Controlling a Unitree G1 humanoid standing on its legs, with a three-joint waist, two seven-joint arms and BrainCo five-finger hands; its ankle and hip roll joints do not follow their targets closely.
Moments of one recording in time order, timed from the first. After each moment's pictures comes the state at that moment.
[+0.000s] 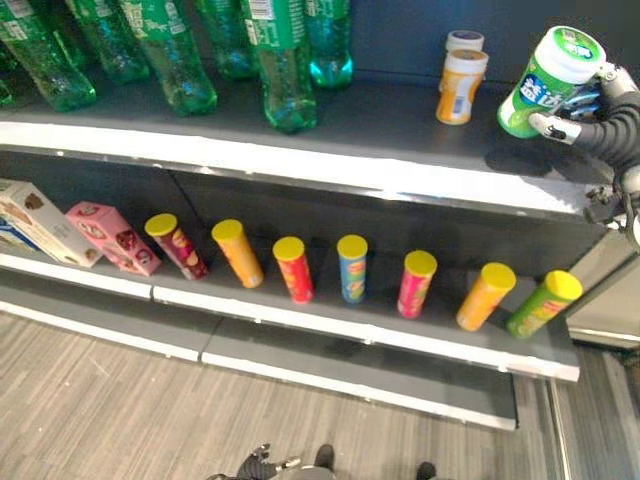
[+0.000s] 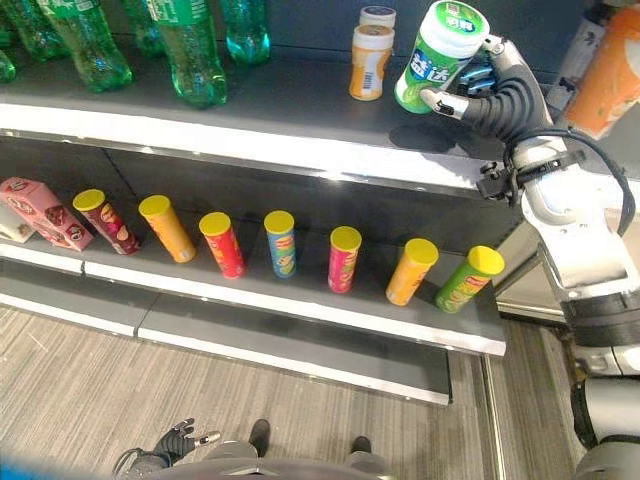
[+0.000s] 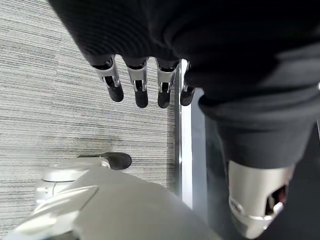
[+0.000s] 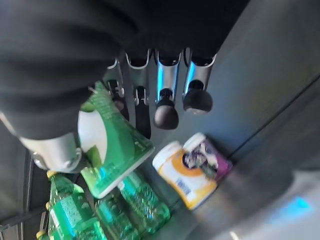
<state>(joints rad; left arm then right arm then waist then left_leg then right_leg) 0.12 0.25 -0.16 1.04 -0.07 -0.08 0.02 -0.67 -1.04 0.19 0.10 0.34 -0.17 0.02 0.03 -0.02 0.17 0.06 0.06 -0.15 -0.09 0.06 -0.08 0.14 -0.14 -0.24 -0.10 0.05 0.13</state>
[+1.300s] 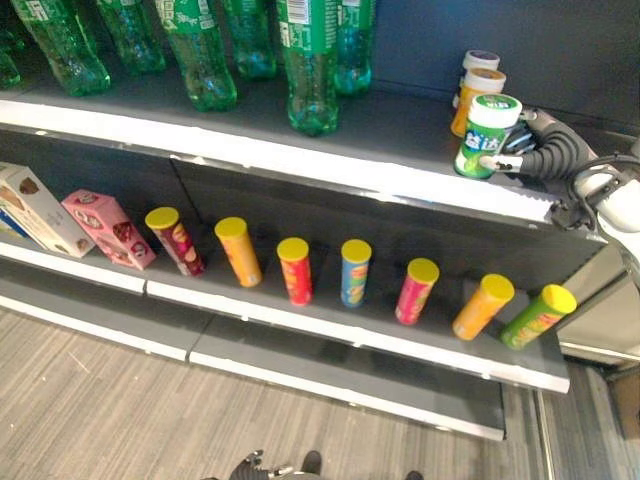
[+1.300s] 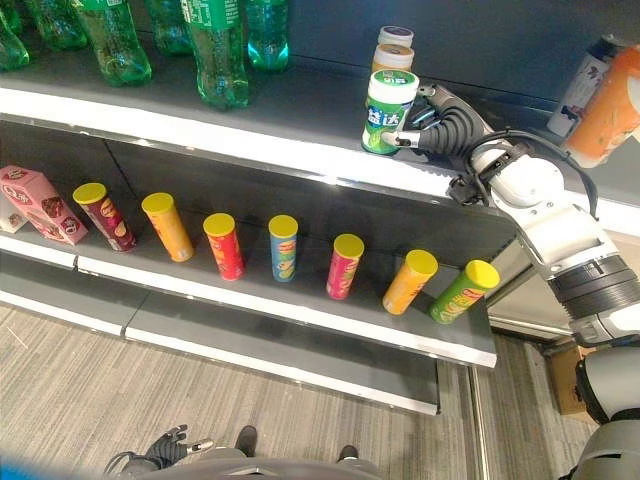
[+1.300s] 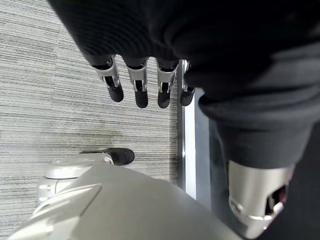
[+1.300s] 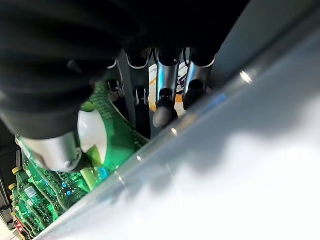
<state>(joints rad) 0.12 0.28 -0.19 1.07 -0.07 -0.08 0.02 -0.79 -1.05 0.44 0.20 0.40 -0.14 0.14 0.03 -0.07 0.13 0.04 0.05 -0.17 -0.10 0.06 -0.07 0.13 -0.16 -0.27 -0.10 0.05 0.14</state>
